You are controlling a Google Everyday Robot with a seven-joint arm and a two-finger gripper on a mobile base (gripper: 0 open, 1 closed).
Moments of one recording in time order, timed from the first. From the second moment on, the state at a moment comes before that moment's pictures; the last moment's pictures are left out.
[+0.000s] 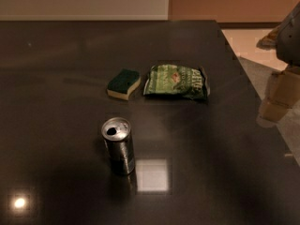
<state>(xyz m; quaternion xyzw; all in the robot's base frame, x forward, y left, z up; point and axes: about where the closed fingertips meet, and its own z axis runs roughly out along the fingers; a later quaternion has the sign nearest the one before) 0.438 -0.217 0.976 -0.60 0.78 -0.03 0.16</state>
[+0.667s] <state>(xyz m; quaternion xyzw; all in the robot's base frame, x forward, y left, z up) 0.438 -0.217 0.976 -0.60 0.78 -0.03 0.16</state>
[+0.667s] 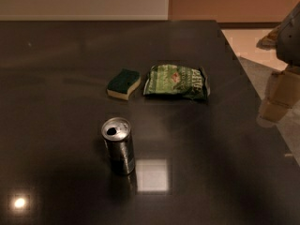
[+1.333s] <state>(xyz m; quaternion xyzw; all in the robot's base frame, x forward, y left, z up) 0.520 -0.167 0.933 -0.65 0.75 0.01 0.15</state>
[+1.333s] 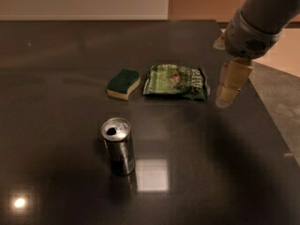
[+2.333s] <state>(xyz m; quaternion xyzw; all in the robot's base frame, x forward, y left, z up) 0.601 -0.127 0.876 -0.67 0.72 0.04 0.14</state>
